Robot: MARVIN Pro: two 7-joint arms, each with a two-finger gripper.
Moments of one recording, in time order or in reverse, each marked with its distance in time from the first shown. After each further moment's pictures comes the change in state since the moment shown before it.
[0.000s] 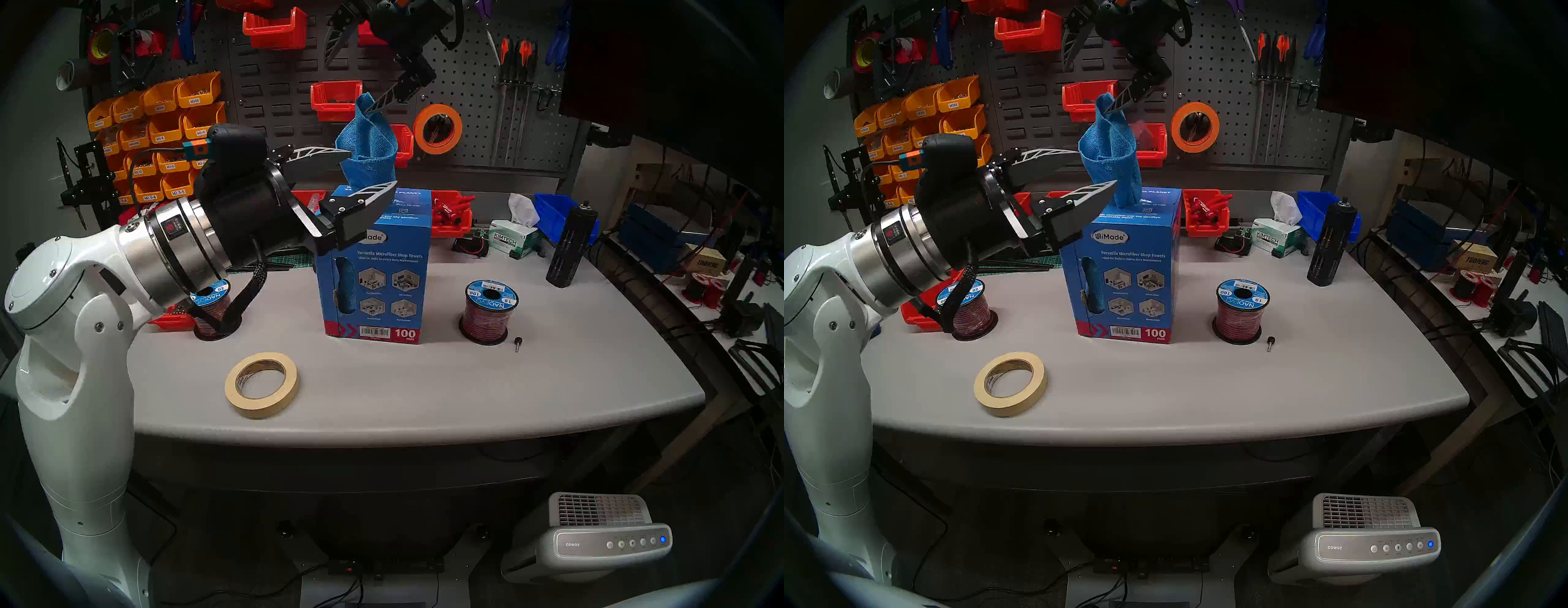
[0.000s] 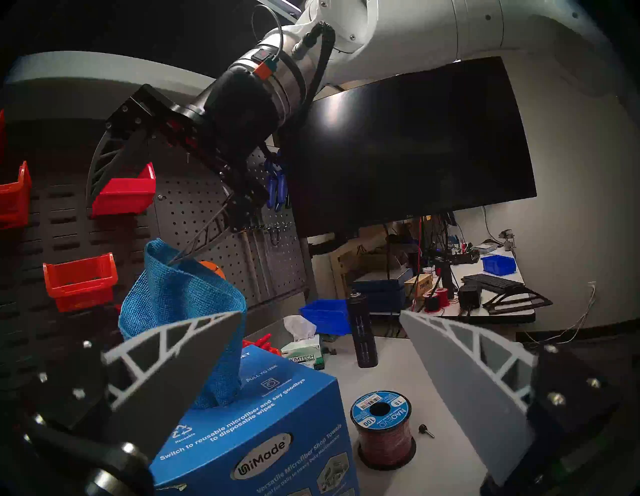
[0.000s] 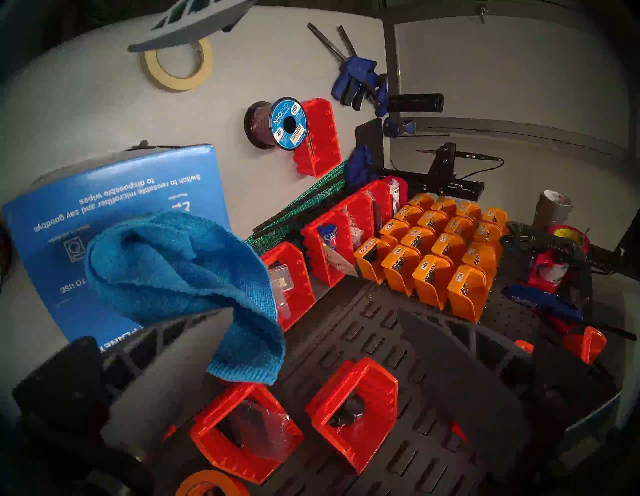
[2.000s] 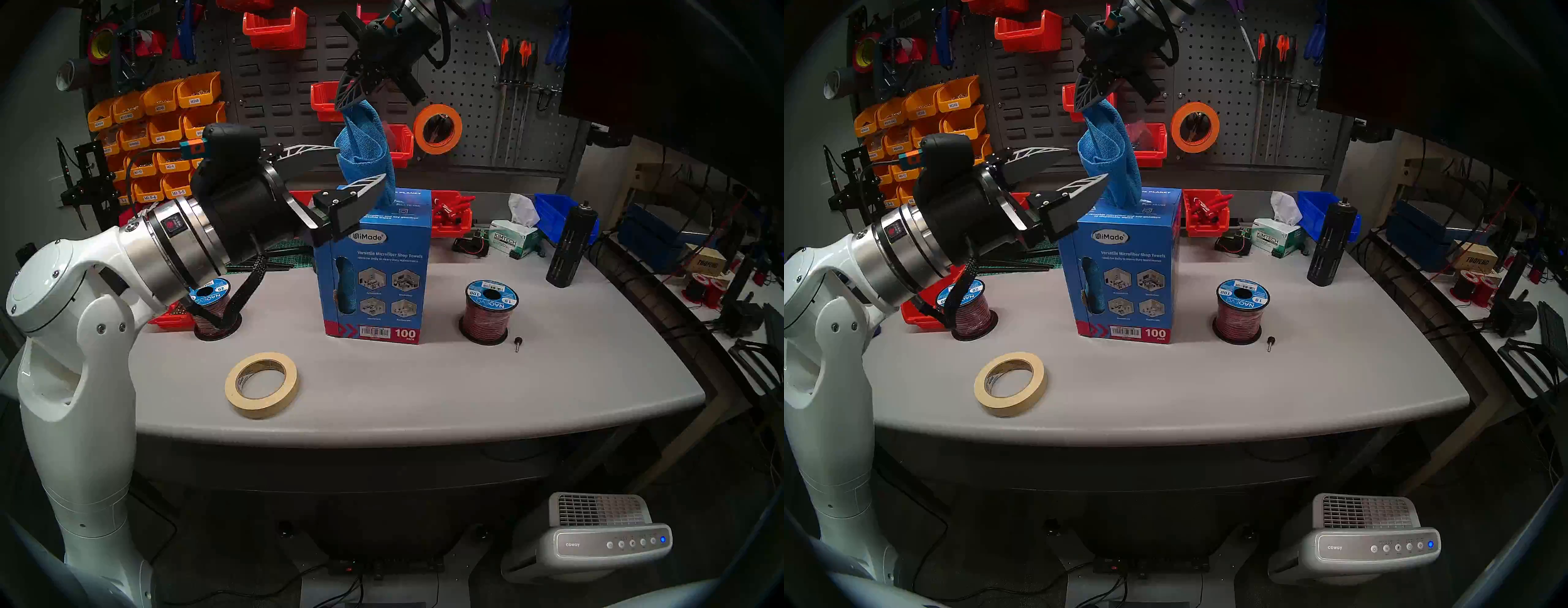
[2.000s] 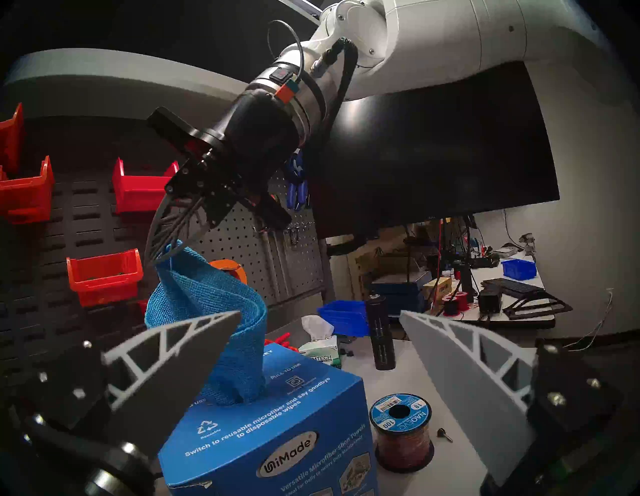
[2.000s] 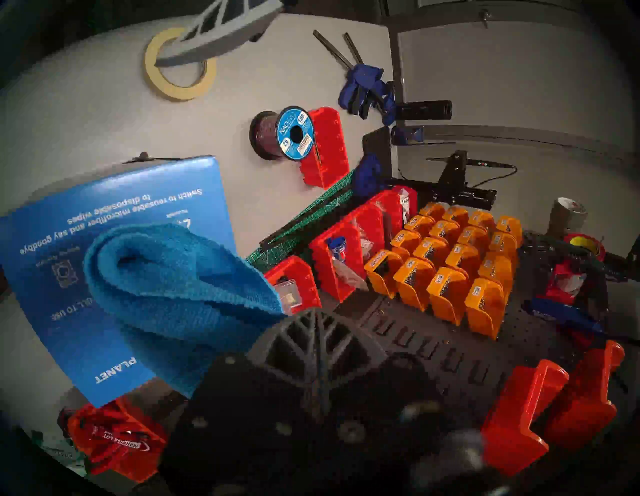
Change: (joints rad) left arm 0.009 -0.012 -0.003 0.003 0.009 -0.006 0.051; right arm -0.047 -0.032 0.003 0.012 0.018 0.002 0.001
